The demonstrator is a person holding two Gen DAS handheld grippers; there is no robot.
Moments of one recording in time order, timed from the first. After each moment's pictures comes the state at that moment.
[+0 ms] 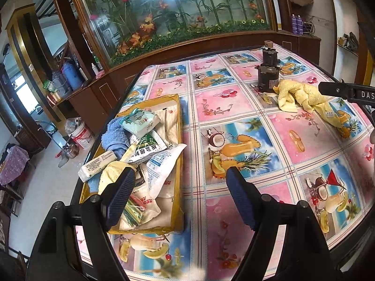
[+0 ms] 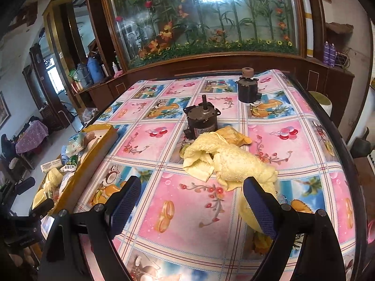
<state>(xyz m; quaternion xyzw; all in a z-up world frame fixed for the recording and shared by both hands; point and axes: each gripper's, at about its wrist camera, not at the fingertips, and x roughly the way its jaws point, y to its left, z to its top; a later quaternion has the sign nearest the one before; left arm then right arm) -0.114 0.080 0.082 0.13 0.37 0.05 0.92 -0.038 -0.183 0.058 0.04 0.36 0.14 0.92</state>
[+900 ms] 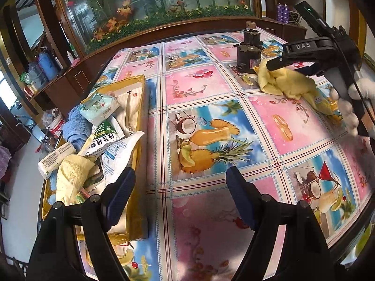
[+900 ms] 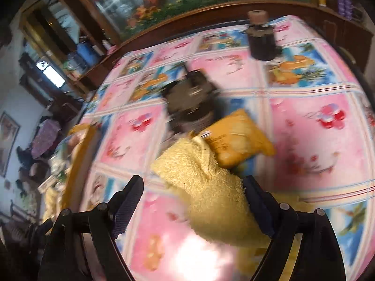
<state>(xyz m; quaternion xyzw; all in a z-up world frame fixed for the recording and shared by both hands) -0.094 0.065 0.050 0.11 0.42 -0.02 0.90 0.072 -0.177 0.010 0.11 0.50 0.23 0.83</state>
